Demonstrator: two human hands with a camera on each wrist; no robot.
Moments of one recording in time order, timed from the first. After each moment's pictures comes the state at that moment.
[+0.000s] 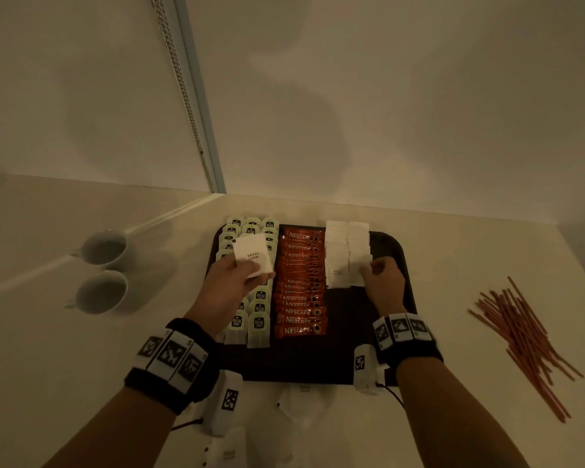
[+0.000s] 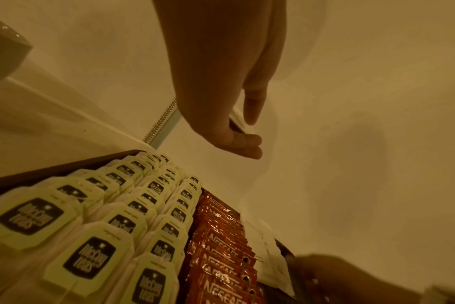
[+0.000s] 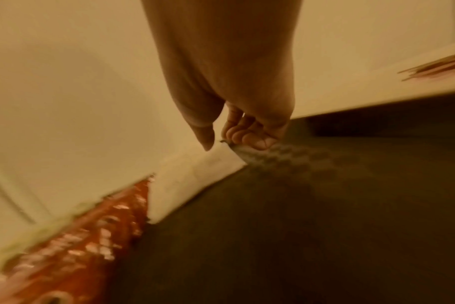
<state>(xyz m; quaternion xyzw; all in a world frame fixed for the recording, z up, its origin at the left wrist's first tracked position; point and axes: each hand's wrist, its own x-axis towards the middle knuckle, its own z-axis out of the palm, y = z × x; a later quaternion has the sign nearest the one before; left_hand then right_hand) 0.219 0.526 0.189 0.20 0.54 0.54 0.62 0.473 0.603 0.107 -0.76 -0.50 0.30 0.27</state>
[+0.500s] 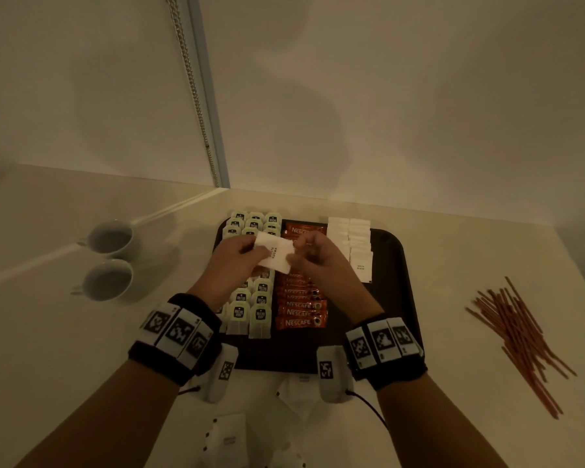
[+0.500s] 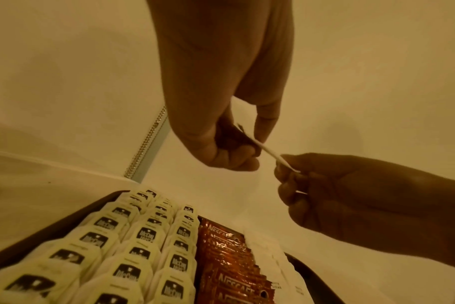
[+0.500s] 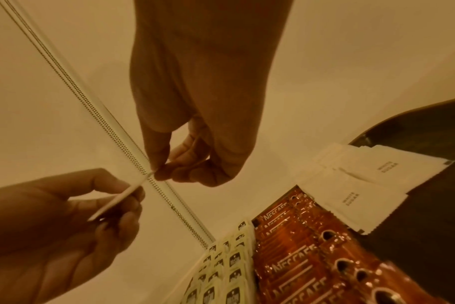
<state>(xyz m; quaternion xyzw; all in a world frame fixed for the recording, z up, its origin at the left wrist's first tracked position) 0.211 0.530 0.204 0.41 0.64 0.41 0.51 0.385 0.560 0.190 -0.46 -0.60 0.58 0.31</state>
